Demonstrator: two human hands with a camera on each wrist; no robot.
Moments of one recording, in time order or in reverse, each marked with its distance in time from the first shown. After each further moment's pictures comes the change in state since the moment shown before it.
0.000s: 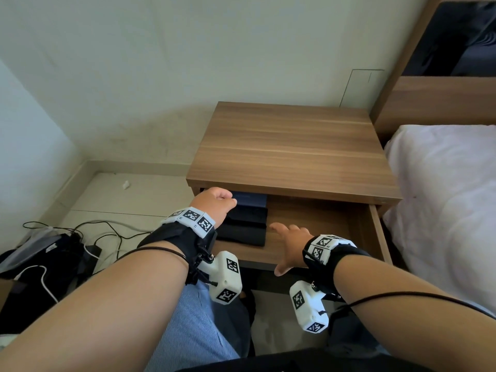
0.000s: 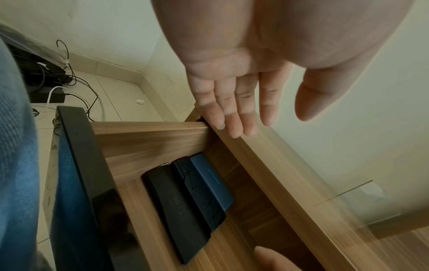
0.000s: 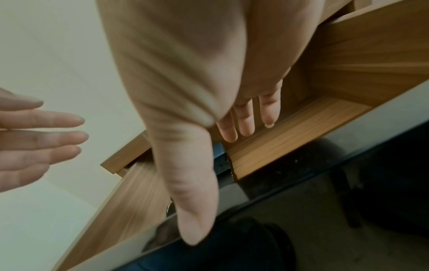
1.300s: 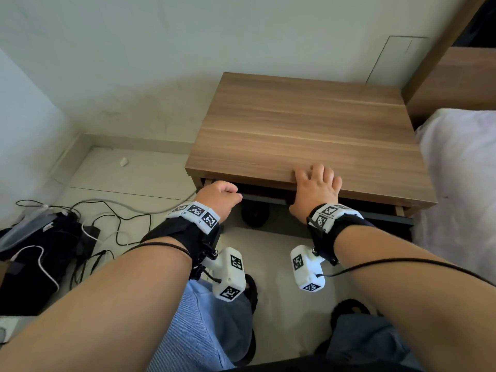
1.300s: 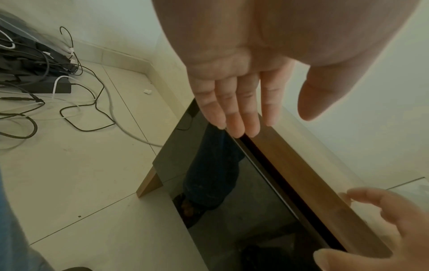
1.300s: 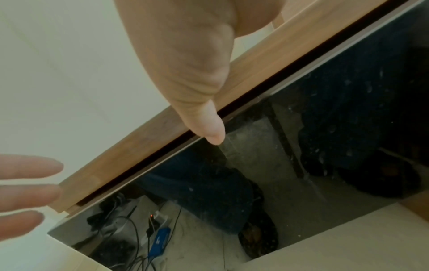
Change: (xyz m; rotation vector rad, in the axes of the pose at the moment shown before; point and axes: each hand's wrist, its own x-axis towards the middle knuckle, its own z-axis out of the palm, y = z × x) left_hand 0.047 -0.010 0.011 -0.002 -0.006 -0.079; right_hand 0.083 0.007 -0.048 -0.118 0.573 0.154
